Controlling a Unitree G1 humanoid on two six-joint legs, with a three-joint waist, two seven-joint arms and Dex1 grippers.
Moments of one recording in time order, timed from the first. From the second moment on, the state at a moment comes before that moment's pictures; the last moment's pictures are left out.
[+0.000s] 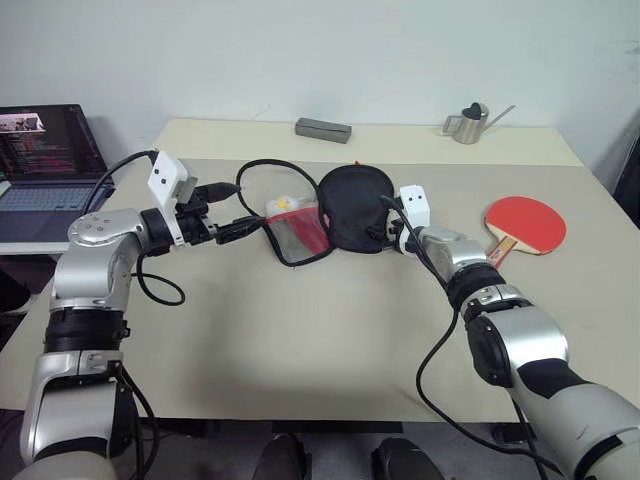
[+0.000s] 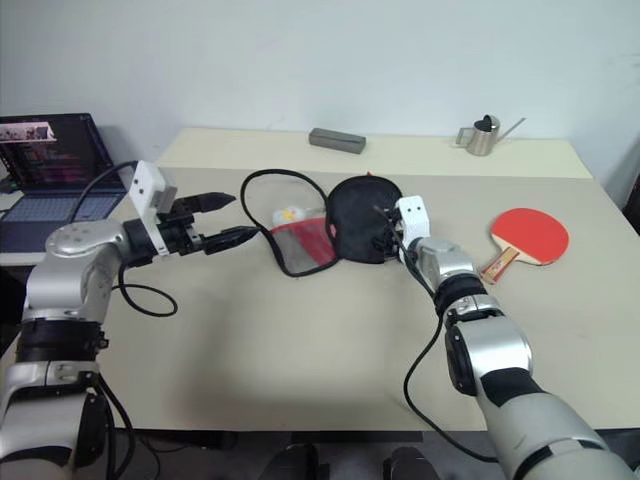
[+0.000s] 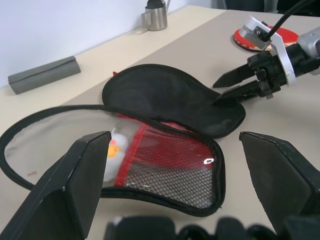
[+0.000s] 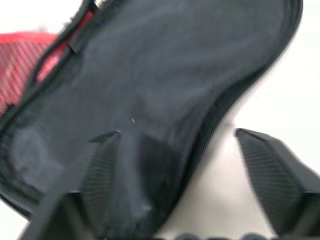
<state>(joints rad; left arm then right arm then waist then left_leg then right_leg) -0.71 0.75 0.10 0.35 -0.36 0.30 -1.09 -1.16 -0.16 -0.06 1.18 0.10 0.27 0.41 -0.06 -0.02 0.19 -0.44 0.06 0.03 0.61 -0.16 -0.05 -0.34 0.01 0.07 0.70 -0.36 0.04</state>
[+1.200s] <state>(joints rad) -0.71 0.73 0.08 0.35 -0.36 0.31 -1.13 -1.16 -0.13 -0.10 1.19 0.09 0.24 0.31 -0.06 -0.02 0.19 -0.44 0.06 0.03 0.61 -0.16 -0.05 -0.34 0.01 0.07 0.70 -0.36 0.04</state>
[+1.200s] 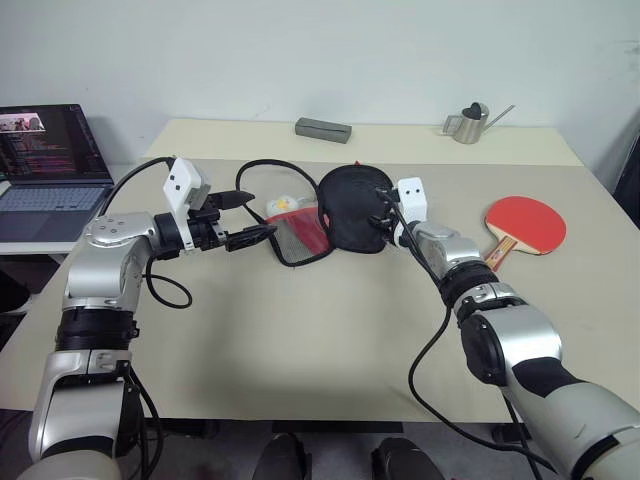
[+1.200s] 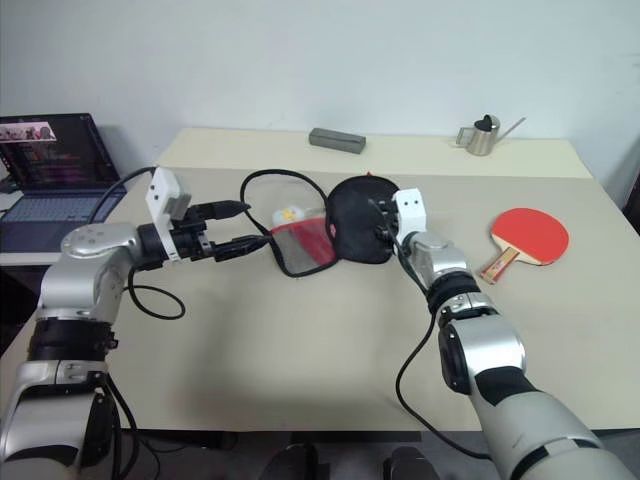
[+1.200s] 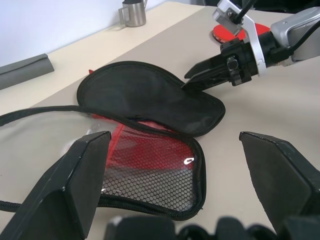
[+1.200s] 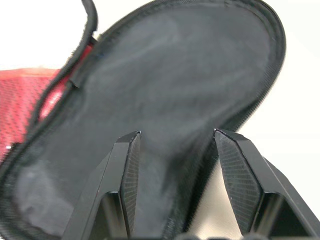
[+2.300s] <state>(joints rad) -0.55 0.68 0.02 0.05 -0.40 0.43 -1.14 -1.09 -0.20 -0.10 1.07 0.10 0.42 0.33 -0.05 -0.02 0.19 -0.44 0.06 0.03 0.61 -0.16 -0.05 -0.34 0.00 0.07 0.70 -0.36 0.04</state>
